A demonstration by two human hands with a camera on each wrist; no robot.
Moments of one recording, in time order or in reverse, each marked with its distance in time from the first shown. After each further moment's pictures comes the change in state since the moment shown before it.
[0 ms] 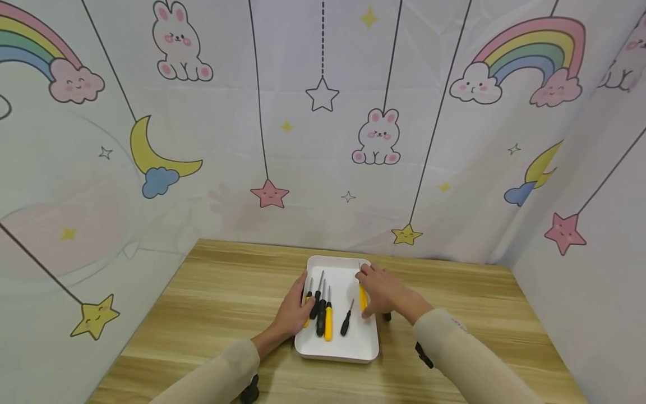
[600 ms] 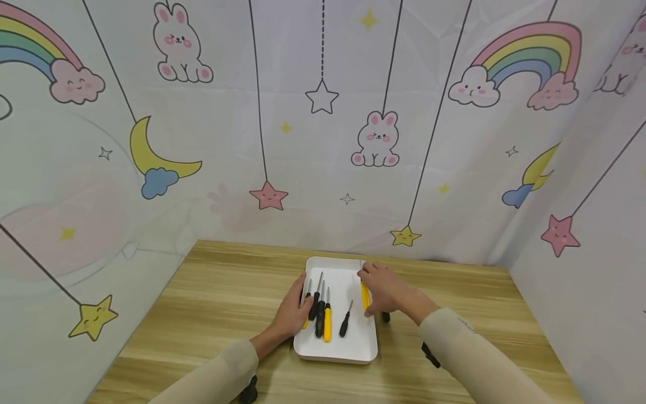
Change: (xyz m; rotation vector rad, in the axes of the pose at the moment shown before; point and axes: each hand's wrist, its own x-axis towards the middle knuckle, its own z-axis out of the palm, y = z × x) left_hand 0.001 -0.002 -0.002 -0.001 -0.007 0.024; right_hand -0.007 0.007 -0.007 -0.058 0.062 -0.018
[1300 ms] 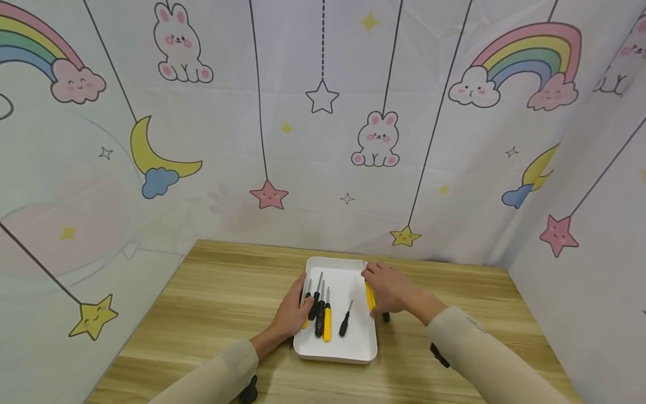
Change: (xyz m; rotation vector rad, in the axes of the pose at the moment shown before) left_hand -0.001 0.001 0.000 -0.015 0.006 0.009; right_hand -0.016 0.001 -0.014 0.033 -0.010 -0.038
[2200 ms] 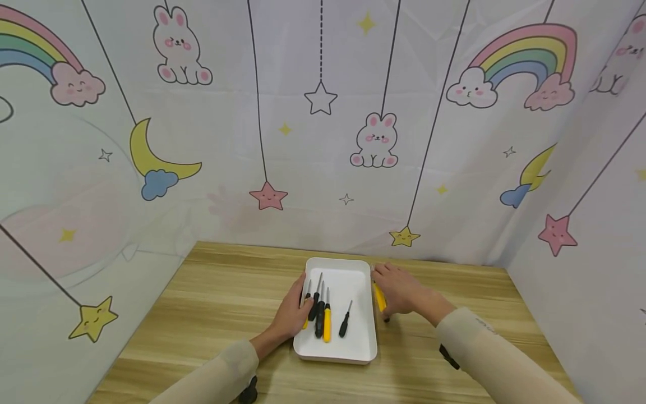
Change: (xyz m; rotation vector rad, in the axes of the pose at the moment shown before) left_hand 0.000 0.000 0.001 0.004 0.003 -0.015; right_hand -0.012 0.020 0.003 -0.056 0.018 -0.044
